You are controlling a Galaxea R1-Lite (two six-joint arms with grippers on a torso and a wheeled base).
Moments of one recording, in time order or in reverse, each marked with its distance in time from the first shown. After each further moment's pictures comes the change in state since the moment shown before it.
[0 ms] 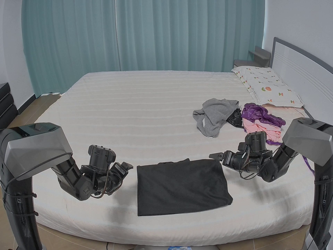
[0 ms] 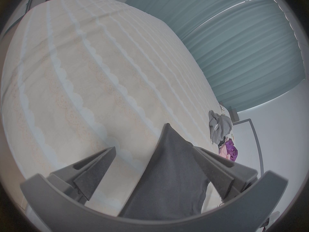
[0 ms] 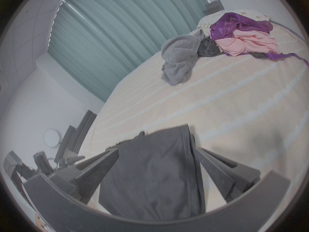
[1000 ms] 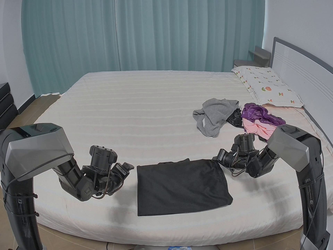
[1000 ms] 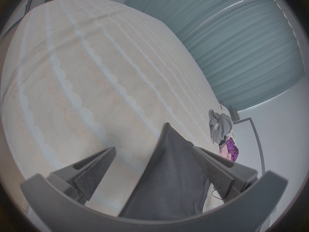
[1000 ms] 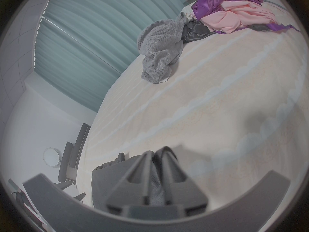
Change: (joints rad) left arm -0.009 0.004 -0.003 -0.001 0.013 0.008; right arm -0.024 0.244 -0.343 0.117 -0.020 0.136
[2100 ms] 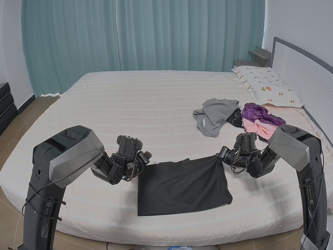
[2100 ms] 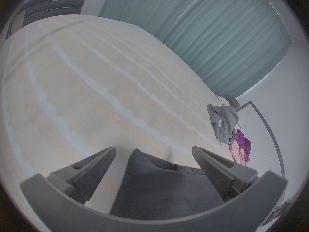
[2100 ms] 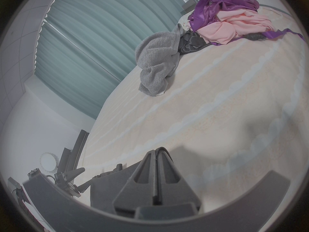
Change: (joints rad) left arm -0.045 0.284 -0.544 0.193 0.085 0.199; right arm -0.013 0.002 0.010 -0.069 -0.059 0.006
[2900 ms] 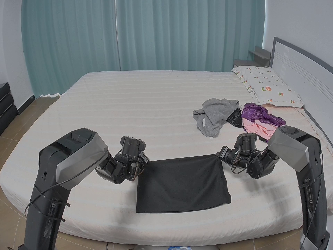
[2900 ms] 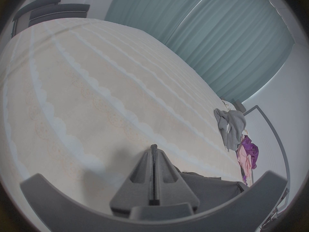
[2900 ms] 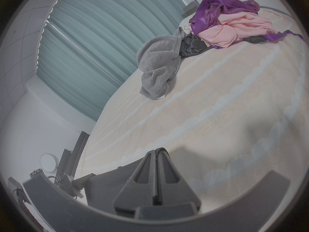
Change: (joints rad) left arm -0.001 0.055 -0.081 0.039 0.090 -0.024; right arm -0.002 0.010 0.004 -0.042 -0.014 0.000
